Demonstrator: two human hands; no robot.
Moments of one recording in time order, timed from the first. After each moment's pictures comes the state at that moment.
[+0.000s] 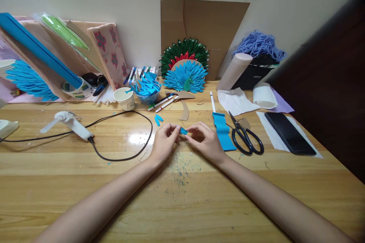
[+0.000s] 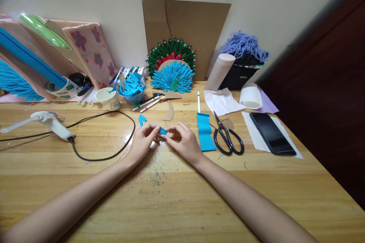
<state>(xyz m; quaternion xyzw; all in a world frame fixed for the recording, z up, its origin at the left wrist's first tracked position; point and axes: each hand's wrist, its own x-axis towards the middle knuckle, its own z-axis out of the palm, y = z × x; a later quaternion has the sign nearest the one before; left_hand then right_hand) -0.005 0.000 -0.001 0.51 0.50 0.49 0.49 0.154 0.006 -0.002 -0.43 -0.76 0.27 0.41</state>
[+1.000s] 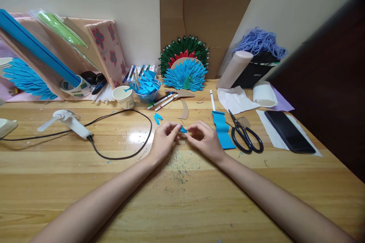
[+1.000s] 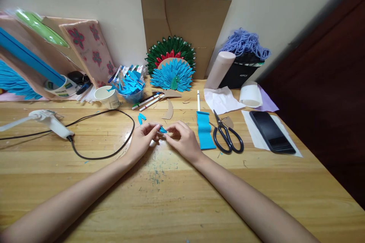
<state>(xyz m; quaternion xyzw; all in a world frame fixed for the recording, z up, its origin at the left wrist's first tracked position) -0.006 0.000 -0.006 0.49 0.49 0.49 0.53 0.153 0.005 -0.002 -0.43 -0.76 0.25 0.42</state>
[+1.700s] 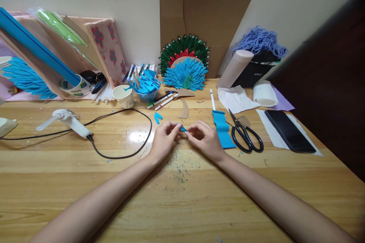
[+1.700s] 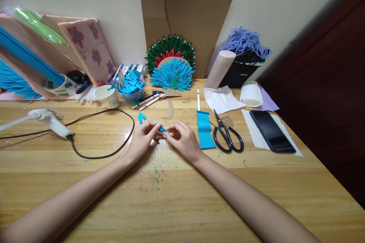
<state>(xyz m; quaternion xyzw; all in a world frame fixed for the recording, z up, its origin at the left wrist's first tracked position) -0.005 0.001 -0.005 0.50 0.49 0.49 0.51 0.154 0.004 -0.002 -0.43 -0.76 0.24 0.41</state>
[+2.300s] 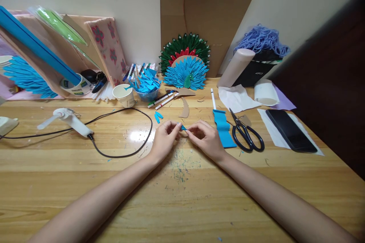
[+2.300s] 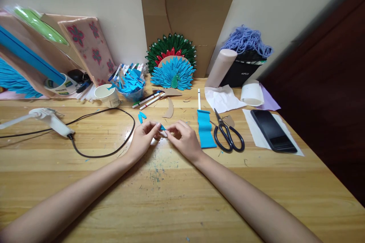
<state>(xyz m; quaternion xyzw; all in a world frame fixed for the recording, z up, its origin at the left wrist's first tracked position) -0.006 0.000 -0.005 0.52 0.50 0.49 0.49 0.154 0.004 -0.004 -0.44 -0.76 0.23 0.41</state>
